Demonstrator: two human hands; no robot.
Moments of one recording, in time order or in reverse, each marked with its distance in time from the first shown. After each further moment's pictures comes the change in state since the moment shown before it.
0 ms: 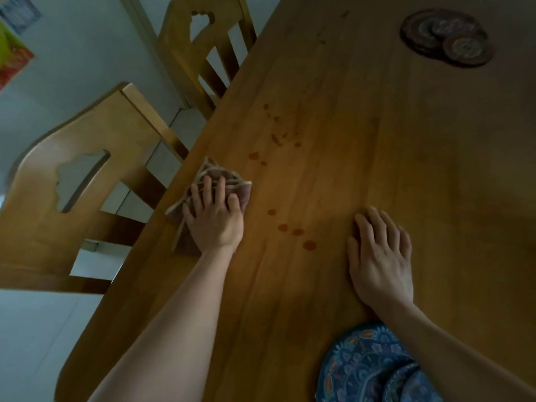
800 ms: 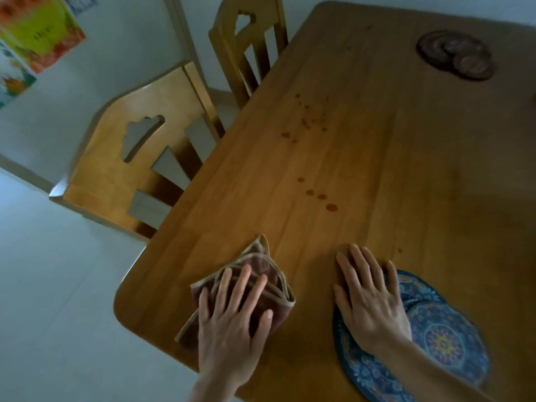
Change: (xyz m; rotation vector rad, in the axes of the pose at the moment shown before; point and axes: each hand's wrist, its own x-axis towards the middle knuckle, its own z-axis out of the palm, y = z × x) left_hand -0.259 -0.130 -0.016 0.128 -0.141 0.324; right_hand -0.146 -0.032 -0.011 -0.151 -0.196 -0.246
